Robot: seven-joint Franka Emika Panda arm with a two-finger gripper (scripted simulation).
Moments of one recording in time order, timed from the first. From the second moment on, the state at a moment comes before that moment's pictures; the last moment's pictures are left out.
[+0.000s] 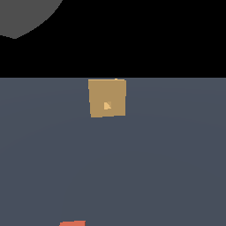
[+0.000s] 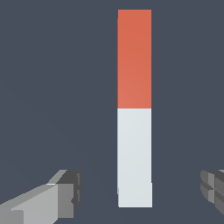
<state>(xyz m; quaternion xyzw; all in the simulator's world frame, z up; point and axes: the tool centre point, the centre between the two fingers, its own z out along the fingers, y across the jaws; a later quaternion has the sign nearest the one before) -0.041 -0.349 0.064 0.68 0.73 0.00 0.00</state>
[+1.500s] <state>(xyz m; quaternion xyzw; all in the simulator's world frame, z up) -0.041 -0.347 0.015 0.68 0.73 0.00 0.00</state>
